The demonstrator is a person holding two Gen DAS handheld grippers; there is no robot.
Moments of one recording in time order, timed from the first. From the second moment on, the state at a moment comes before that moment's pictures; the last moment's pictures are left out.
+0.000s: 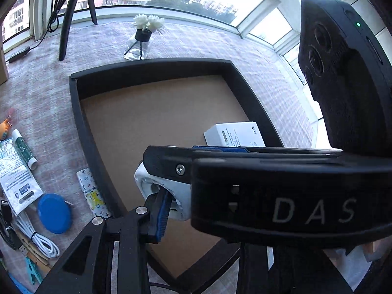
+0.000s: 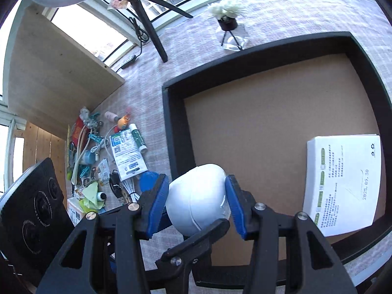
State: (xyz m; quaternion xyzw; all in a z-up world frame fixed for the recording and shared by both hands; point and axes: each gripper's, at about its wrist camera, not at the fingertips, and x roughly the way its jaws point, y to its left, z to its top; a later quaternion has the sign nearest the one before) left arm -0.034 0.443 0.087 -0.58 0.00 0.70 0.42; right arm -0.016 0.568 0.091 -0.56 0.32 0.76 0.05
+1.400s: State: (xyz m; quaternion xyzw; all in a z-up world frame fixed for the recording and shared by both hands) left arm -0.020 0.069 0.063 -0.57 -0.05 0.82 0.05; right arm -0.122 0.261 0.103 -0.58 -0.01 0.78 -0.21
